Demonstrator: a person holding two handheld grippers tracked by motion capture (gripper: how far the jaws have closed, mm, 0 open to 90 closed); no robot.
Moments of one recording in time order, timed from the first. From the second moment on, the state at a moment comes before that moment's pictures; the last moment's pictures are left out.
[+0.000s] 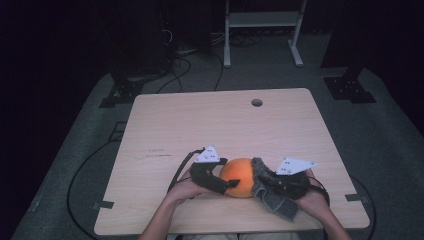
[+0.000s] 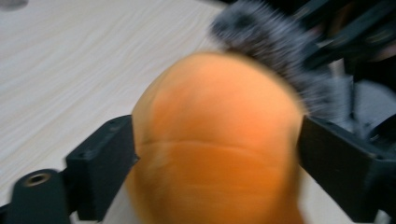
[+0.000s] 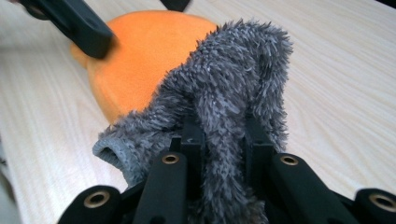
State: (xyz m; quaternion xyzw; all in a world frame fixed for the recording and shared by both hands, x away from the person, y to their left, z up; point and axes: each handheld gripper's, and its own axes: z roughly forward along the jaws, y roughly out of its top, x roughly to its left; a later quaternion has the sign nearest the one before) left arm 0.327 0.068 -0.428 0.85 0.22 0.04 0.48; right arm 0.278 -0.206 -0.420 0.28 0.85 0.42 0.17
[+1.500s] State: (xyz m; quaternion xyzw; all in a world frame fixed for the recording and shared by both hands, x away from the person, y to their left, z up) left arm 0.325 0.076 -0.430 0.86 0.18 0.09 0.46; right arm 0.291 -0.199 -0.431 0.30 0.83 0.43 0.17
